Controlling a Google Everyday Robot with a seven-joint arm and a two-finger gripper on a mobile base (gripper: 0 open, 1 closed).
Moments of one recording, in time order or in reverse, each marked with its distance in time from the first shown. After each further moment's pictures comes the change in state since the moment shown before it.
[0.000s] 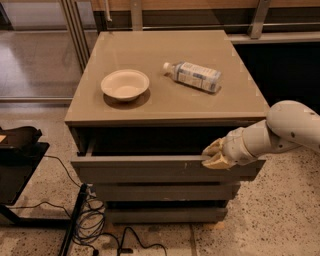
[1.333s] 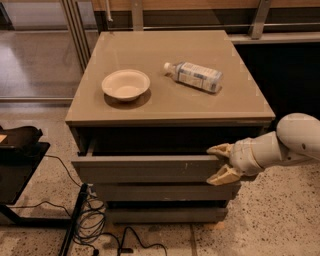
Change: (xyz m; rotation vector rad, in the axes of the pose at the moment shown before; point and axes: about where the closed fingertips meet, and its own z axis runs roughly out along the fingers) arm 0.024 0.023 -0.002 -0.017 -0.042 0.031
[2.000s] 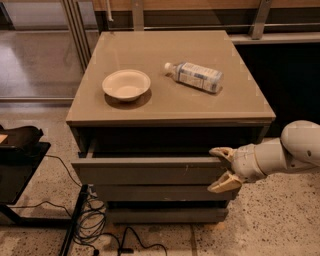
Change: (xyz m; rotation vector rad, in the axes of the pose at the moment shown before) arm 0.005 0.017 0.001 -0.013 -0.038 0.020
